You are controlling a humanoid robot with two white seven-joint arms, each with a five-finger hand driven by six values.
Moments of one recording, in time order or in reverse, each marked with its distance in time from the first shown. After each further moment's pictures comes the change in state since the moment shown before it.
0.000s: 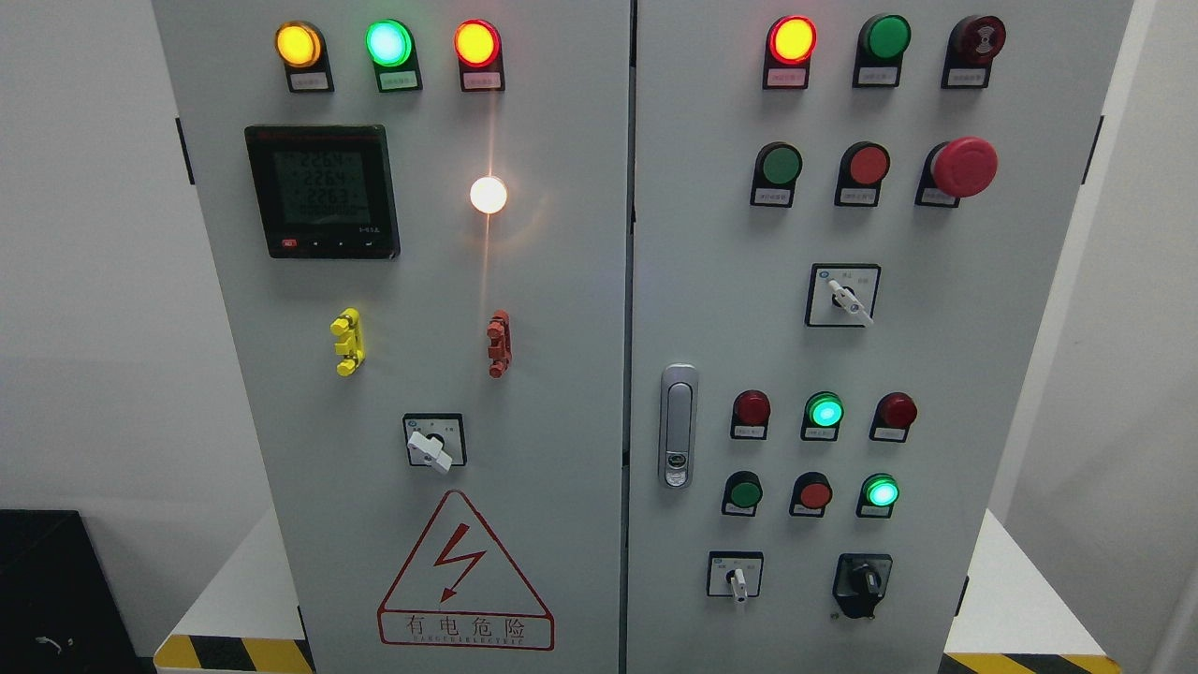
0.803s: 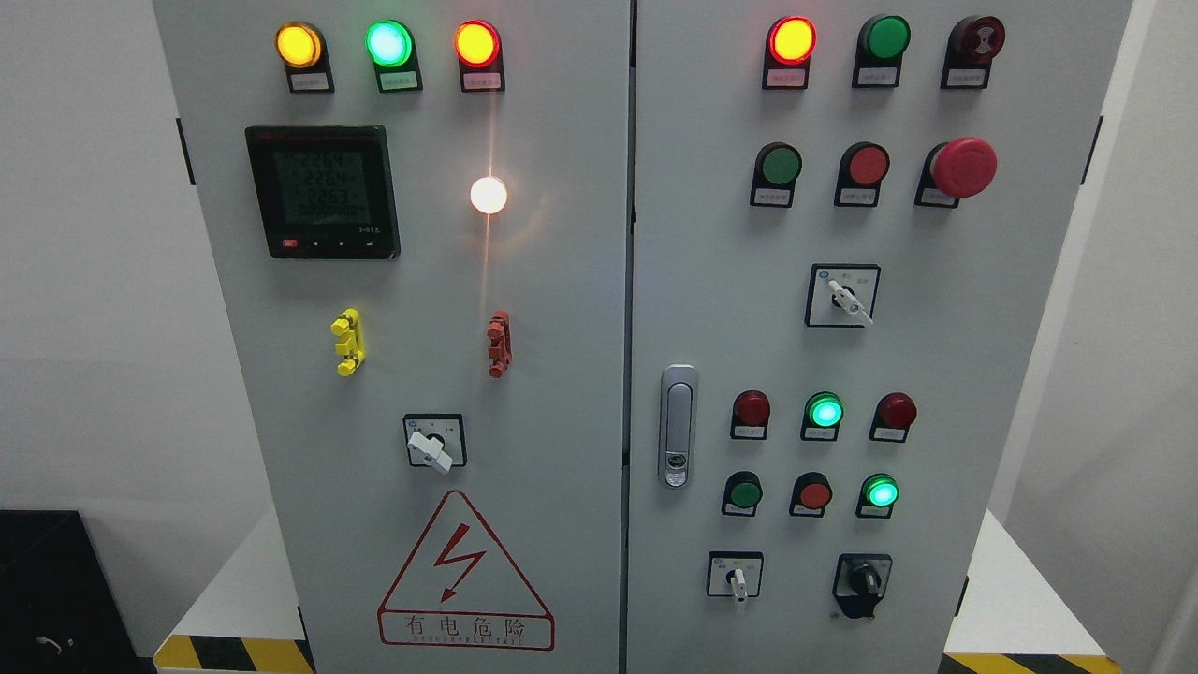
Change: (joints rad) left arm 0.000 0.000 0.000 0.000 0.000 0.000 0.000; right arm 0.185 -0.010 0.006 0.133 -0.089 -0.028 -0.121
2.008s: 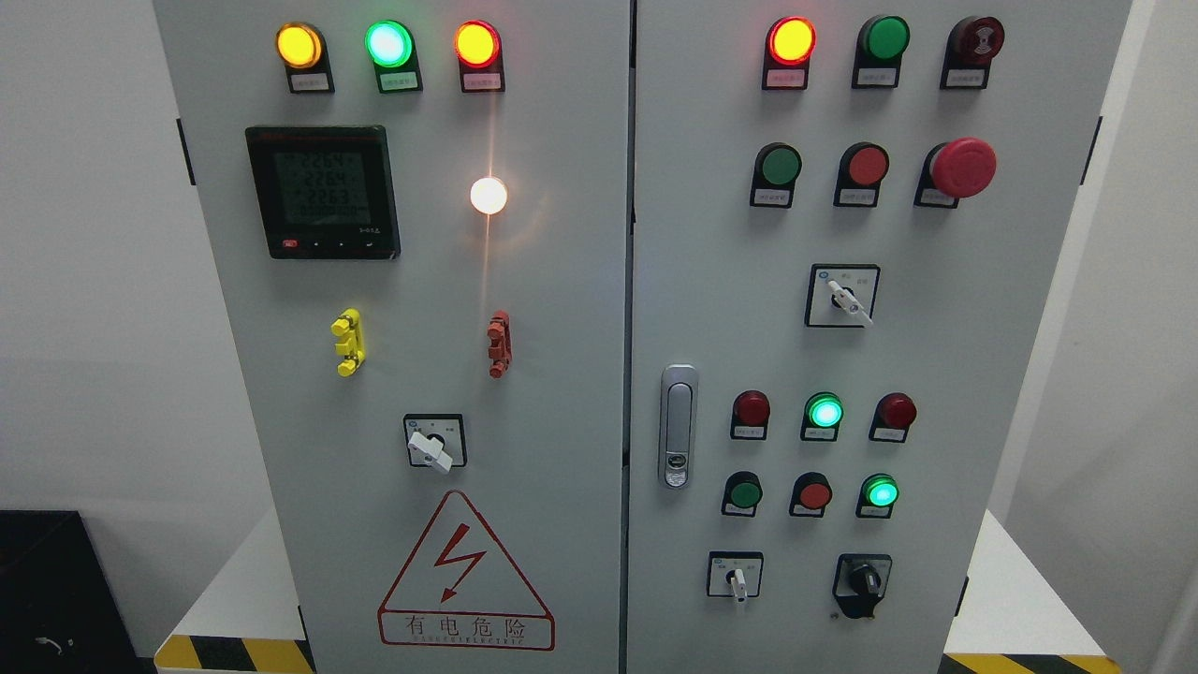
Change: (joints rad) left arm 0.000 0.000 0.000 0.000 0.000 0.000 0.000; right arm 0.120 -0.007 -0.014 0.580 -0.183 -0.066 -0.082
